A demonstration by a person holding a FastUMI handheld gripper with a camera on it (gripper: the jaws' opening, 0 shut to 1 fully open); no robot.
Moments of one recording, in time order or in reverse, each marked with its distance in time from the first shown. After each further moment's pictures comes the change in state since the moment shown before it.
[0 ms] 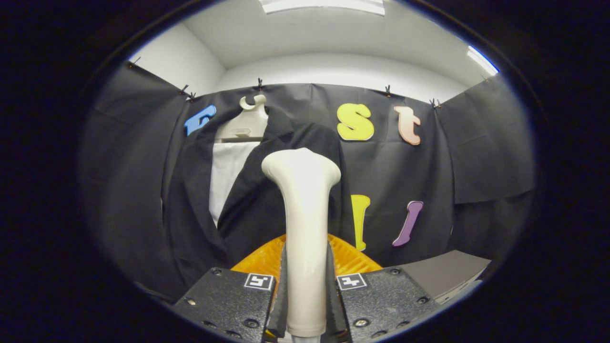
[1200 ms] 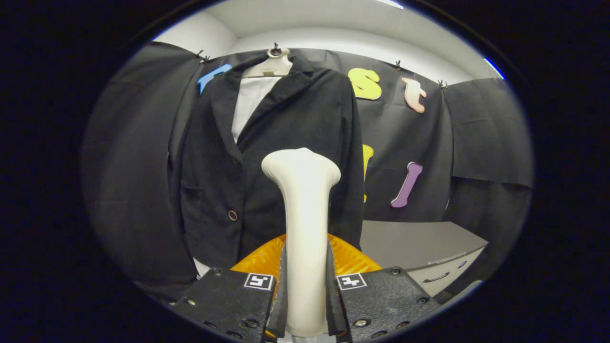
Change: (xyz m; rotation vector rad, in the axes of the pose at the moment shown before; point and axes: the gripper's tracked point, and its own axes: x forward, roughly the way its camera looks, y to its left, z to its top) arm -0.066 0.012 -0.131 -0.089 0.245 -0.003
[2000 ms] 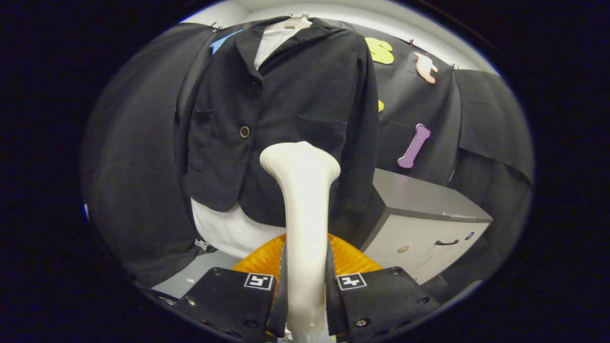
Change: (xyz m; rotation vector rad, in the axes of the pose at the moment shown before) arm -0.020 0.008 -0.136 -0.062 0.253 0.006
